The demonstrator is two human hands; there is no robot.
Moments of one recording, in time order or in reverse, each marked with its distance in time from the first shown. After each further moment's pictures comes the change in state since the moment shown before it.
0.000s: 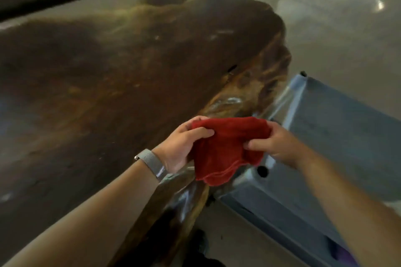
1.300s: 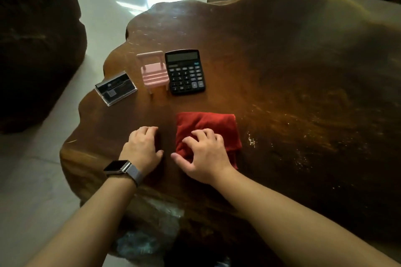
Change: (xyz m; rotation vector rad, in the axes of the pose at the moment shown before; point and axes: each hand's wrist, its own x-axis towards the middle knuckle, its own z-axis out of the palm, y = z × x) left_hand -0.491 -0.170 -0.453 0.860 1.396 -0.545; right_hand 0.086 0.081 0.749 -1.298 -0.690 -0.908
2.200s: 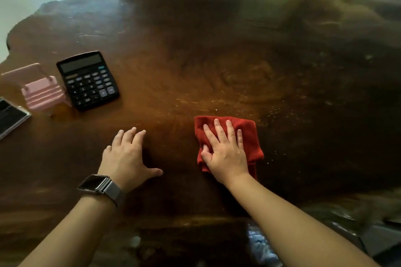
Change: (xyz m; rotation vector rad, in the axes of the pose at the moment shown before) left_hand 0.010 0.159 0.042 0.239 -0.145 0.256; right_hand -0.102 0.208 -0.006 -0.044 0.080 0.455
